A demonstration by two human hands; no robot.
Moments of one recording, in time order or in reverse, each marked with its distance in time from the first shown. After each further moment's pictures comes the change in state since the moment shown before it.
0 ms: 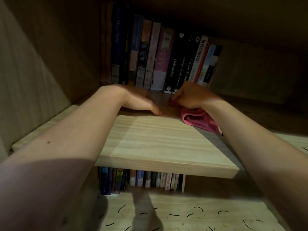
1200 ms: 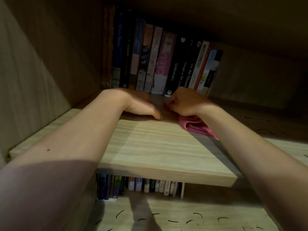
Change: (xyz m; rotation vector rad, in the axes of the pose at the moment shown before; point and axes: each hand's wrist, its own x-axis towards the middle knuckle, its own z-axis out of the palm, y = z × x) left_hand 0.002 -0.002 -0.001 0.004 0.031 0.019; right_hand 0.000 -0.011 0.007 -0.060 0.000 -0.044
